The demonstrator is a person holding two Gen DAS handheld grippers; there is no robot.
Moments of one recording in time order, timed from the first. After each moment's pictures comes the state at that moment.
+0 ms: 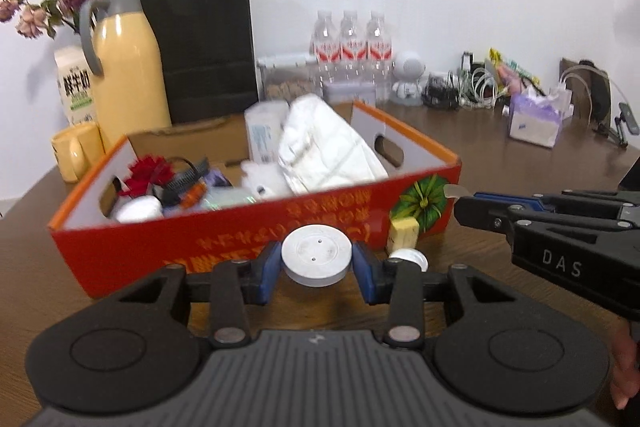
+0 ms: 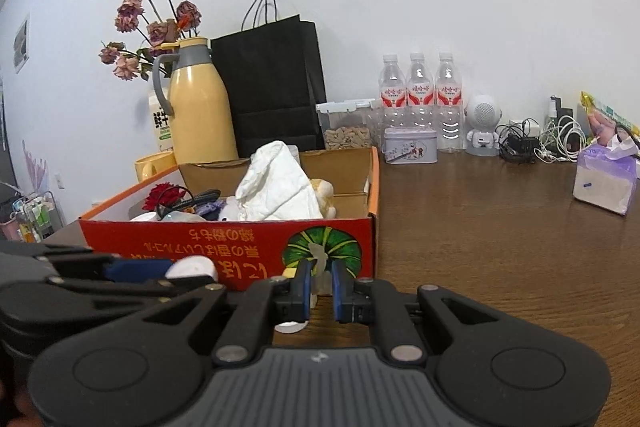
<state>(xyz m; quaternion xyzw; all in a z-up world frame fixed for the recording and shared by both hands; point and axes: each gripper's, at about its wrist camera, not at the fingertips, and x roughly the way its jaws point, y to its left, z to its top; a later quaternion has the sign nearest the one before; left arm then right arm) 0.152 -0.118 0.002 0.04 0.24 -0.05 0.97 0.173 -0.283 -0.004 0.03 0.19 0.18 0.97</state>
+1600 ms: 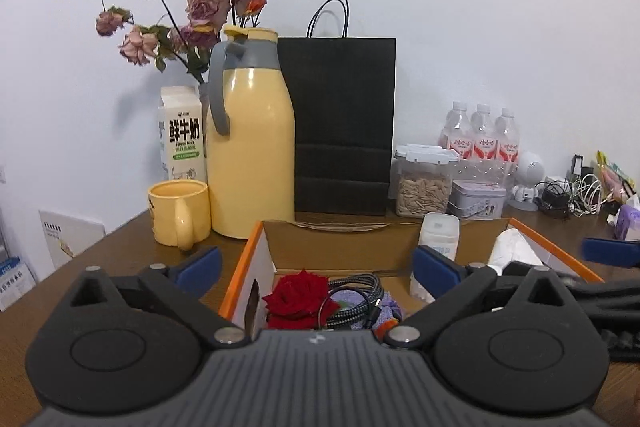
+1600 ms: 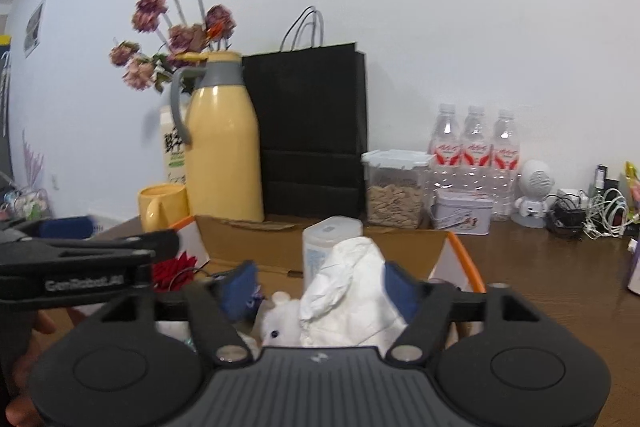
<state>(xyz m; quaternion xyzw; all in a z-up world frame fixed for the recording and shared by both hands) 0.214 -0.005 0.034 -0.02 0.13 0.08 0.99 0.252 -0.184 0.032 0.00 0.14 0.17 0.97</state>
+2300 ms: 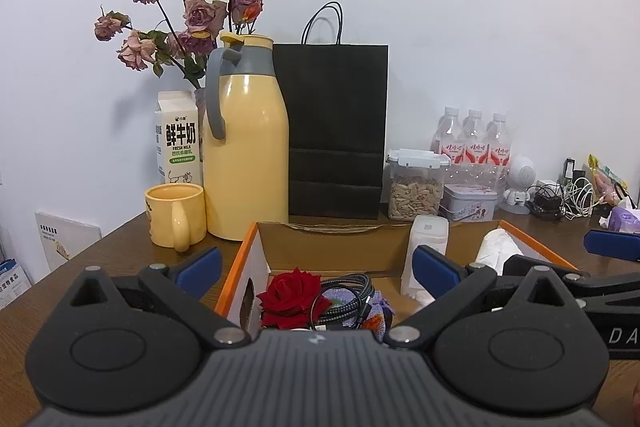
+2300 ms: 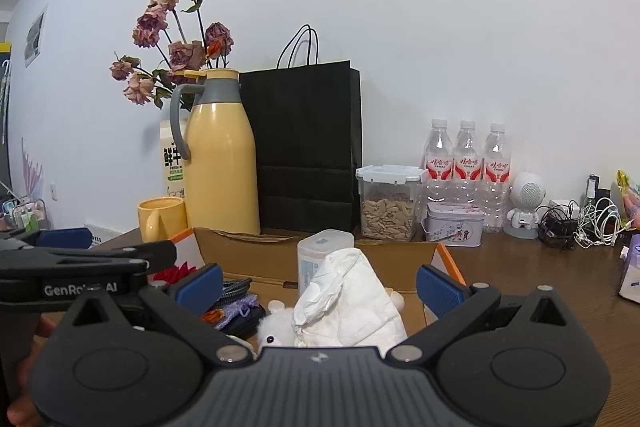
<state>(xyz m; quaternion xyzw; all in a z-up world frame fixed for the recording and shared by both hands) 0.202 -0.008 0.034 -0.02 0.12 0.07 0.99 0.239 -0.189 0.036 -0.01 0.12 0.17 0.98</state>
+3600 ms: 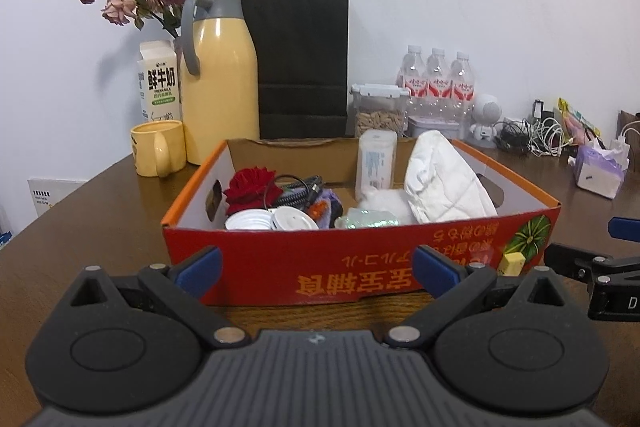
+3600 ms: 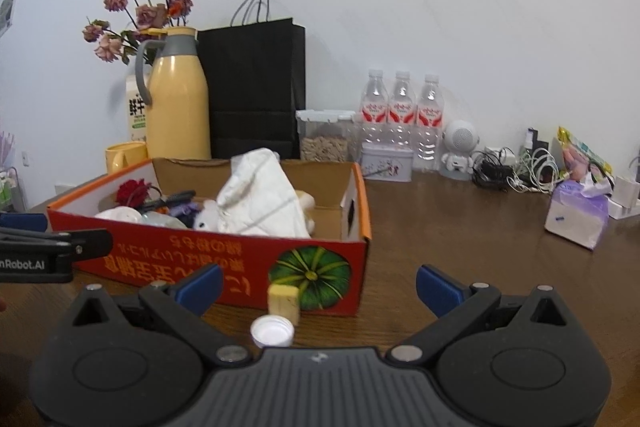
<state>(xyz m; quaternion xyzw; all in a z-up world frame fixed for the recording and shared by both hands) 0.150 -0.048 0.000 -0.01 0.20 0.04 0.98 0.179 -0.264 -0.001 -0.03 0.19 0.11 0.98</state>
